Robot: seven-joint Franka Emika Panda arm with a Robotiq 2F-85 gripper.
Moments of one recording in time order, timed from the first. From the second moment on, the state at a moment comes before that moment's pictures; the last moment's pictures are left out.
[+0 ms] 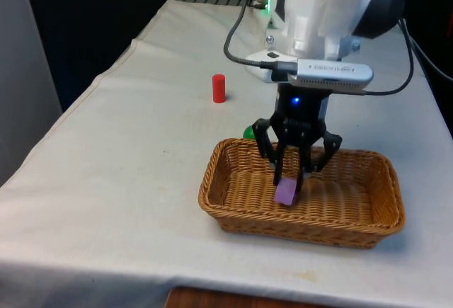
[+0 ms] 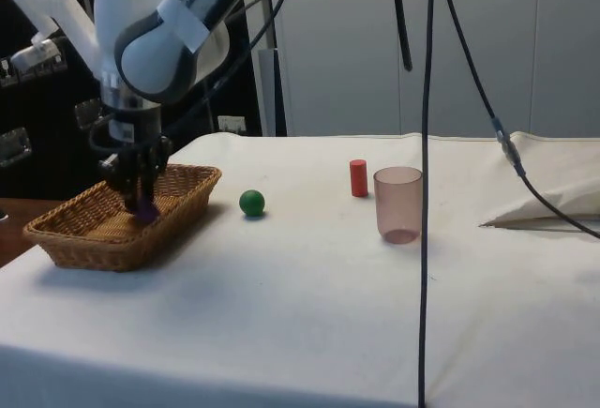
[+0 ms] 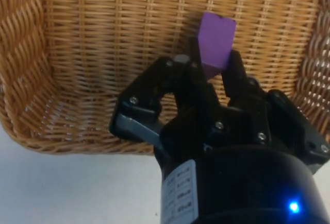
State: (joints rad) arm 0.22 0.86 -0.20 -1.45 0.06 2.53 0.26
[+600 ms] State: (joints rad) arm 0.22 0.87 -0.20 -1.45 0.10 2.53 0.24
